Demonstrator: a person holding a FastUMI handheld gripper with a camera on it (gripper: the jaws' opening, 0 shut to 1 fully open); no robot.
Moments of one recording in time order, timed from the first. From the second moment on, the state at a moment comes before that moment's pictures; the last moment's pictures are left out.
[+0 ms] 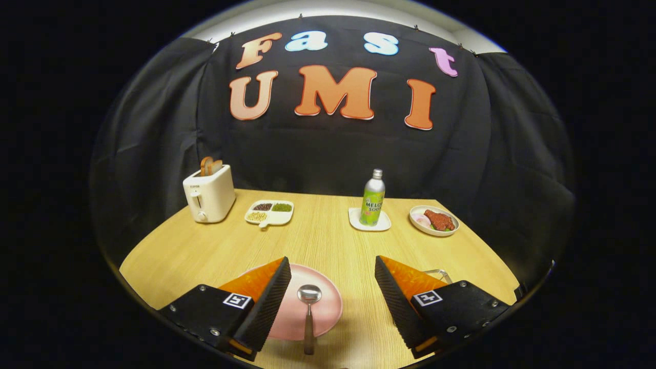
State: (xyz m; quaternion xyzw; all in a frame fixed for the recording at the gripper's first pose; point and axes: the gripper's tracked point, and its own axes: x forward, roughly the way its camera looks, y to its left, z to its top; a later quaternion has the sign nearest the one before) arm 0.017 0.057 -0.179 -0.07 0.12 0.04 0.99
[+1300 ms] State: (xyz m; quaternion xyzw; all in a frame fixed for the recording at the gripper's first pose) arm 0.026 0.075 -0.322 -0.10 0.30 0.07 0.95
